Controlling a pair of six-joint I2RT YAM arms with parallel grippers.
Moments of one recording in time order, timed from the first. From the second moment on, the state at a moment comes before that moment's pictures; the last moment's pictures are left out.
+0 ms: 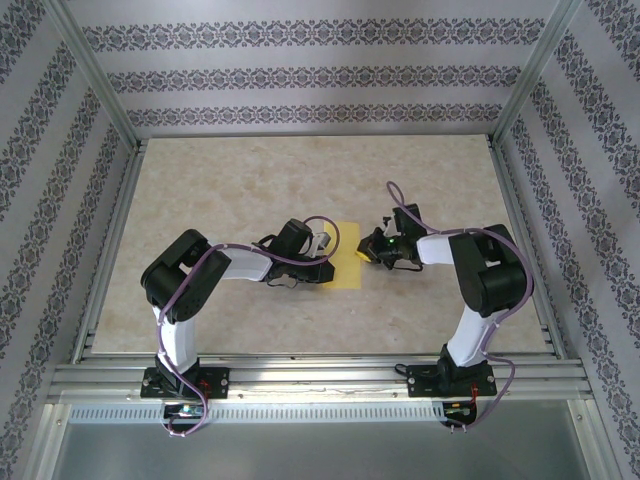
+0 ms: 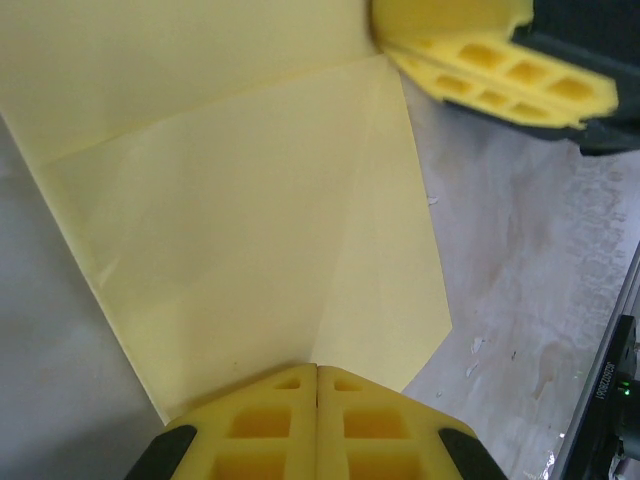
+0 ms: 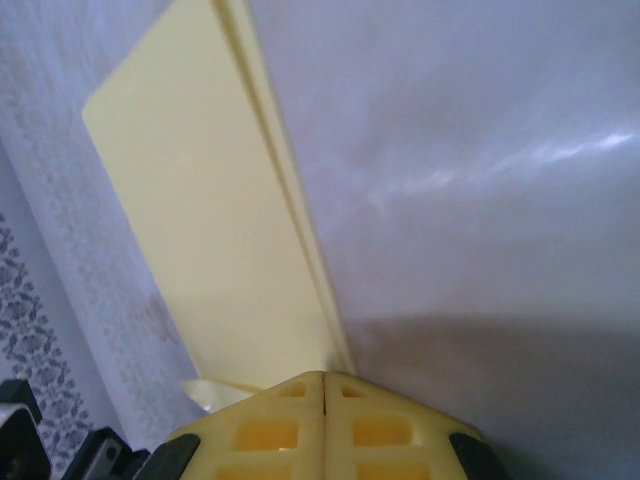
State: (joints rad) left arm -0.65 1.90 0.91 0.12 0.55 -0.61; right arm 0.23 1.80 0.76 0.08 -0.63 0.91
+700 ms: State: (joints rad) left arm -0.64 1.83 0.99 -0.03 0.53 -0.59; right arm 0.26 1.51 0.72 -0.06 -0.55 0.85
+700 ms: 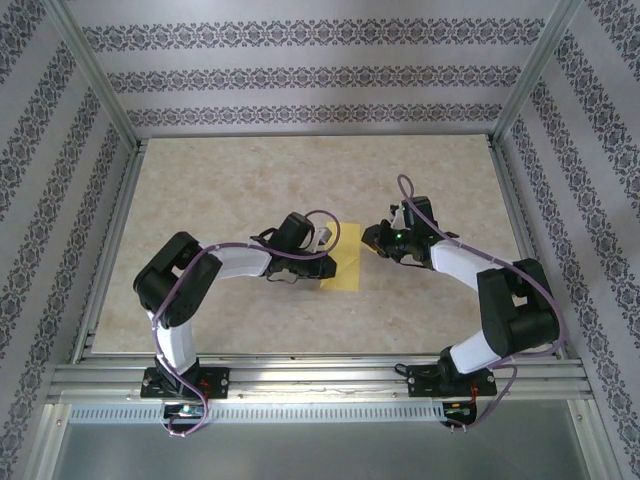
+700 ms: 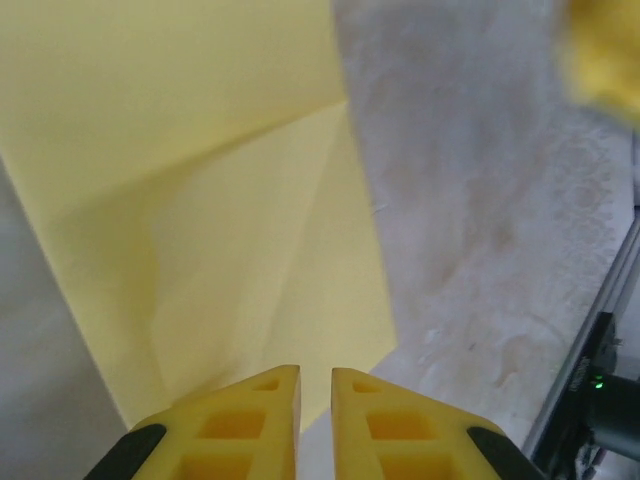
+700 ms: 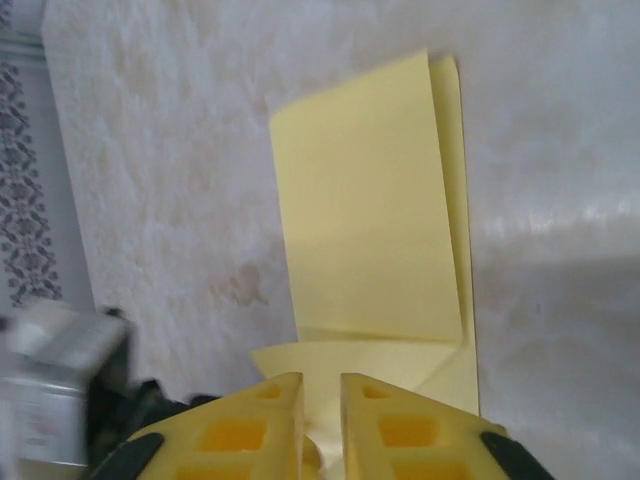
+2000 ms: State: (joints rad) left arm -0.61 1.96 1.11 -0.22 0.54 -0.43; right arm 0.43 1.57 0.66 -0.17 -0.45 0.99
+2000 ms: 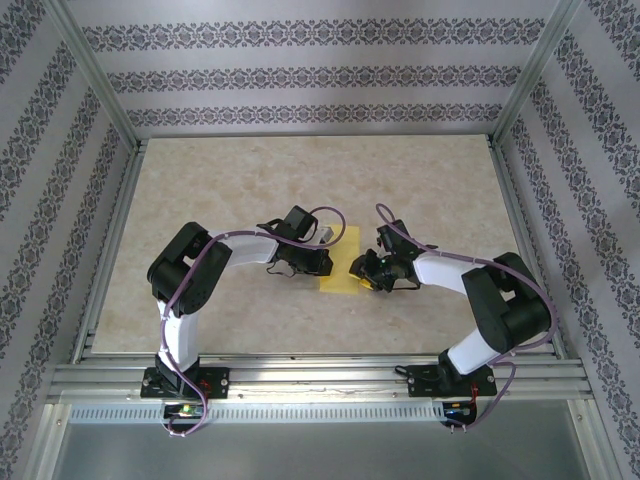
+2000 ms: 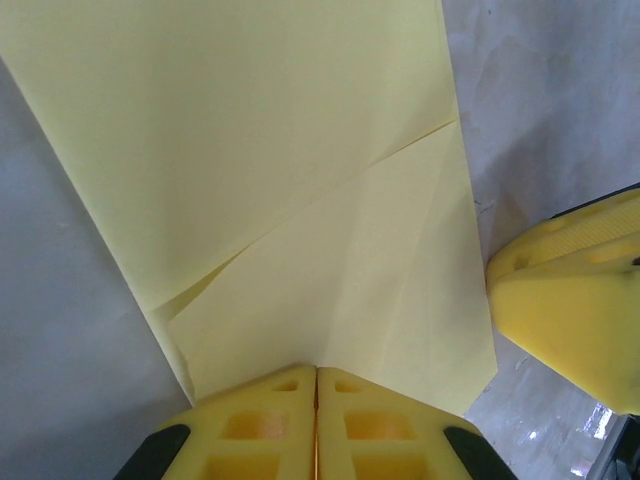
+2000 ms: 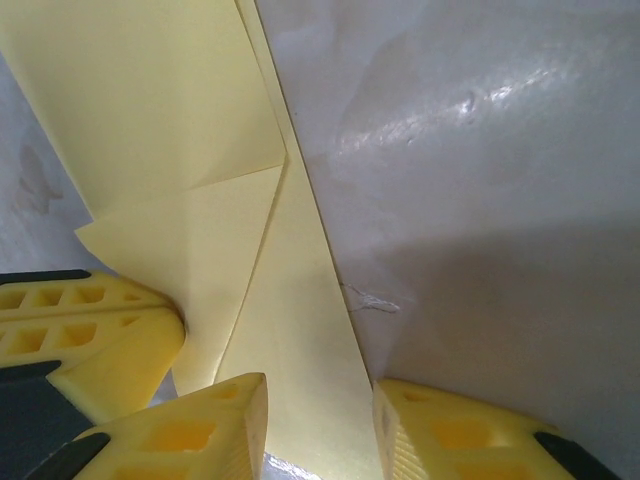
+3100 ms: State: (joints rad) left arm -0.61 1.96 1.05 -0.10 0.62 -0.52; right arm 0.41 1.65 0.72 -0.04 -0.46 0.98
